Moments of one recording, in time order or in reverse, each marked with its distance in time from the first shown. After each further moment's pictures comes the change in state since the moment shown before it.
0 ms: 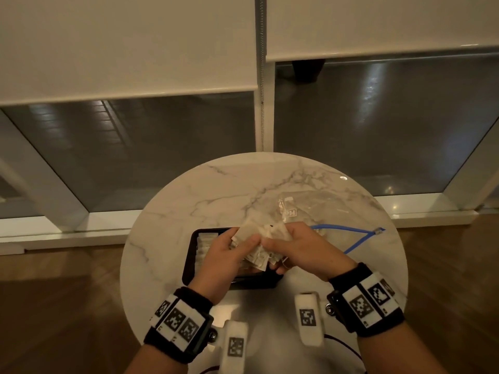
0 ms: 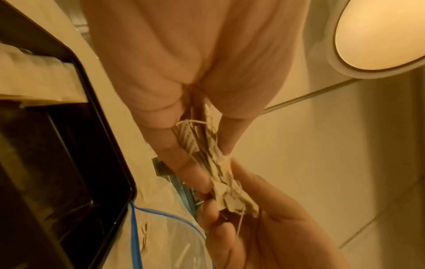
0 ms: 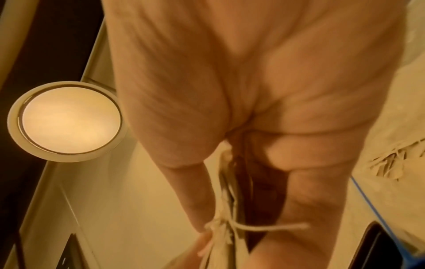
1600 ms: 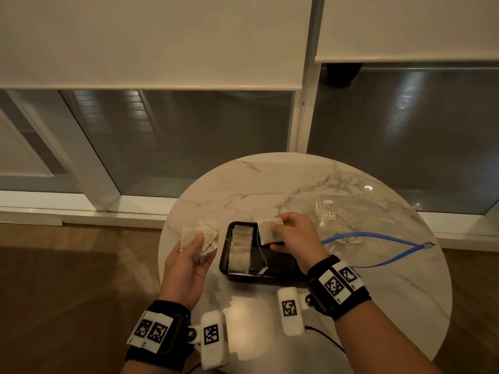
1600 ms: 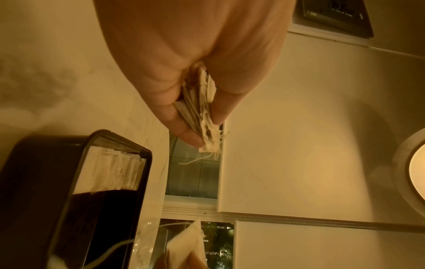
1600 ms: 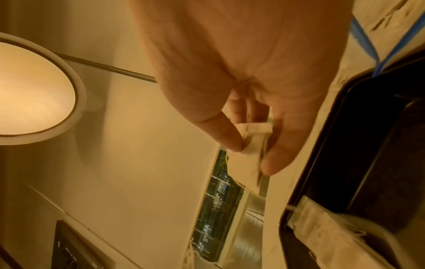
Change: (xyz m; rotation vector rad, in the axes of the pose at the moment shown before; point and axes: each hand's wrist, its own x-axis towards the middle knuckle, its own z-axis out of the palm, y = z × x) left_hand -0.031 -0.013 -0.127 -0.633 0.553 0.061; right_hand 0.080 0.015 0.078 0.200 0.340 0.055
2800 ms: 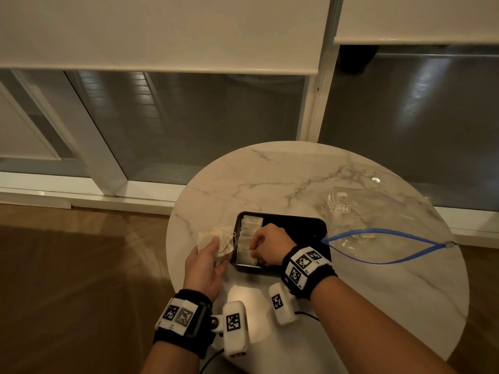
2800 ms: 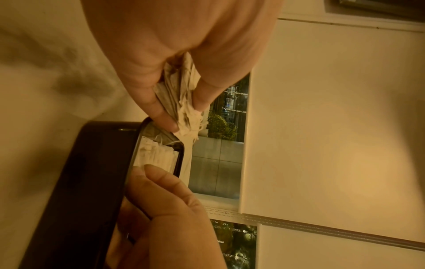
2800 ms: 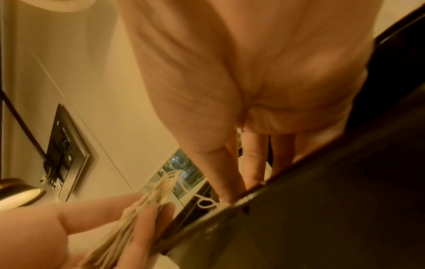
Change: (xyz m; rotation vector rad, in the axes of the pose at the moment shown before) left_hand 0.019 -0.033 -0.012 0.072 0.181 -0.098; right_hand 0.033 0.048 0.052 -0.823 -0.303 0.022
